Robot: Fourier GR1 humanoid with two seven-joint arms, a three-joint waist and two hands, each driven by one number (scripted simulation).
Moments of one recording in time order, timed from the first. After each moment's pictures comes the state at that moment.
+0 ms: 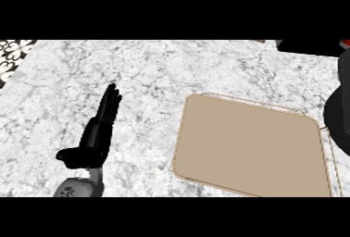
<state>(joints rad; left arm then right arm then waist) -0.10 0.03 -0.16 -1.55 0.00 0.16 -0.11 -1.02 -0.39 -0.48 -0.79 1.89 -0.02 1.20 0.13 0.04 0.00</state>
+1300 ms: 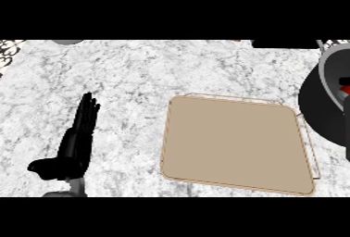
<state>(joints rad) 0.00 0.07 -0.08 -1.60 0.03 0.17 -0.11 -0.84 -0.38 -0.84 -0.69 1.81 -0.23 1.12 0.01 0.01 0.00</state>
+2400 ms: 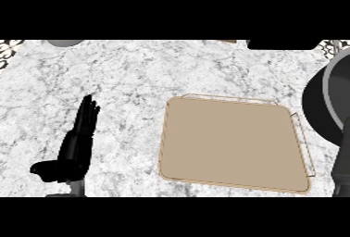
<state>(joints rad) 0.02 0.06 -0.08 -1.60 0.02 0.17 -0.12 -0.69 -0.19 -0.99 -1.09 1.51 -0.87 0.89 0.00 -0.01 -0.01</state>
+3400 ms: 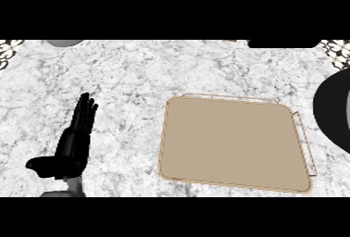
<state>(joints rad) 0.00 0.07 -0.05 -1.59 0.03 0.15 -0.10 -0.07 0.00 -0.68 -1.75 1.35 -0.97 1.00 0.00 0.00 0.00</state>
